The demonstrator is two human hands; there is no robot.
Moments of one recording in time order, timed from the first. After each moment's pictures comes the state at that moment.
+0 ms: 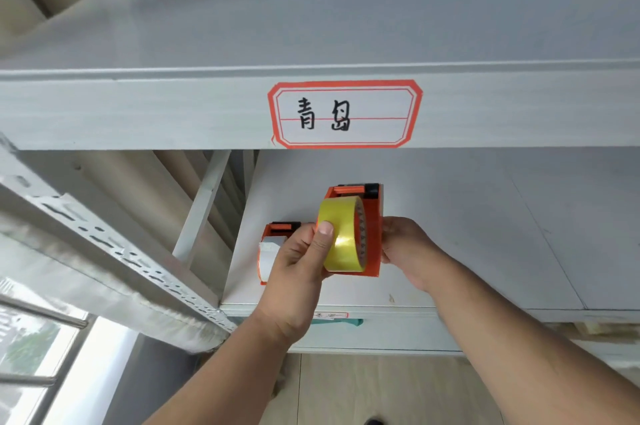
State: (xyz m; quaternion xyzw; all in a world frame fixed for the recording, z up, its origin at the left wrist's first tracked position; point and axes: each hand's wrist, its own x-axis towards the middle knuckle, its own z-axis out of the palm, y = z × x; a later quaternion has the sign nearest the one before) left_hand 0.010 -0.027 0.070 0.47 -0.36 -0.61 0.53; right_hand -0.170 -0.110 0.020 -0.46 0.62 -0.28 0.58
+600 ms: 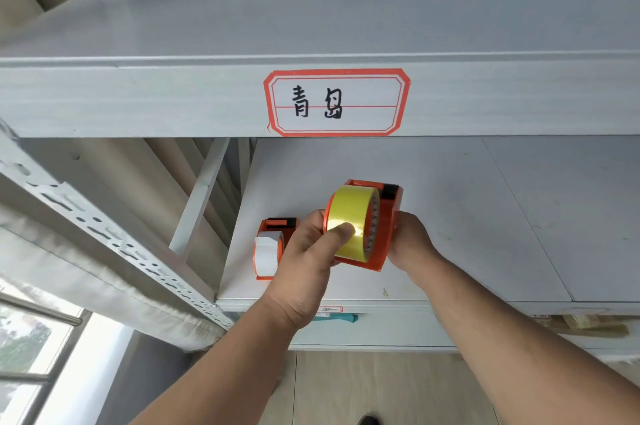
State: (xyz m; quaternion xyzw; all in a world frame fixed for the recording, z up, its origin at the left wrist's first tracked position) left_hand -0.004 -0.028 0.076 0.48 -0.40 -0.62 0.48; right_hand -0.179 -0.109 0.008 -0.55 0.69 -0.26 0.39
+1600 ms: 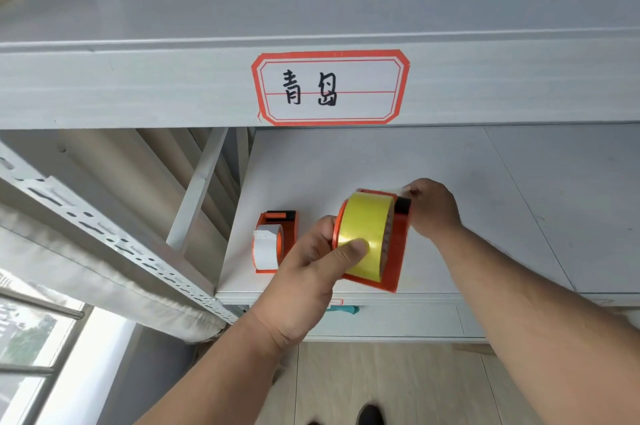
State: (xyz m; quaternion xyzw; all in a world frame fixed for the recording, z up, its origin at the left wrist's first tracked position) left_hand 0.003 -0.007 0.085 0.42 -0.44 -0.65 0.45; right_hand -0.225 -0.157 0.000 -0.59 0.74 -0.23 0.22
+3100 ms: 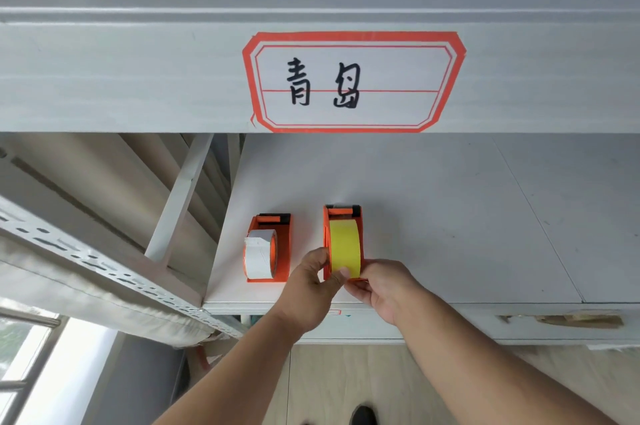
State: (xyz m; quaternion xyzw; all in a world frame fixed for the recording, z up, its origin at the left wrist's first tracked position) left_hand 0.011 -0.052 -0.053 0.55 -0.53 -0.54 0.35; right_hand -0.145 -0.086 -0.059 -0.14 0.64 -0.33 0.68
